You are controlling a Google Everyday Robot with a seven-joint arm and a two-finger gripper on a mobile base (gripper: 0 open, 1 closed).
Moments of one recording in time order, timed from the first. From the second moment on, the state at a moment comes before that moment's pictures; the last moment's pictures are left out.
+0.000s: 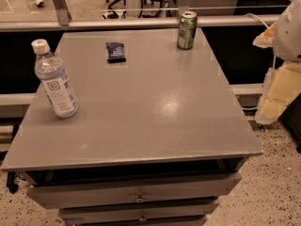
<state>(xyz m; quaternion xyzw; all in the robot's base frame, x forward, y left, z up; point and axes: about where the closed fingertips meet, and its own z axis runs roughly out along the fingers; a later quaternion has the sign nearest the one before) 0.438 -0.217 0.976 -0.60 0.78 -0.03 0.16</state>
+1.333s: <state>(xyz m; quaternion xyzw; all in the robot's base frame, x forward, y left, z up) 0.584 -0.210 0.960 -0.59 0.76 0.06 0.26</state>
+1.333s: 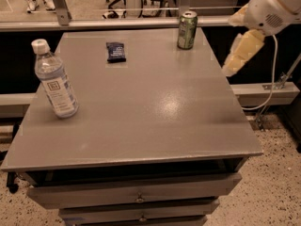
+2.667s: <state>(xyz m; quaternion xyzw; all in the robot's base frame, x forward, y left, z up) 0.720 -0.216 0.925 -0.46 0.77 0.17 0.41</state>
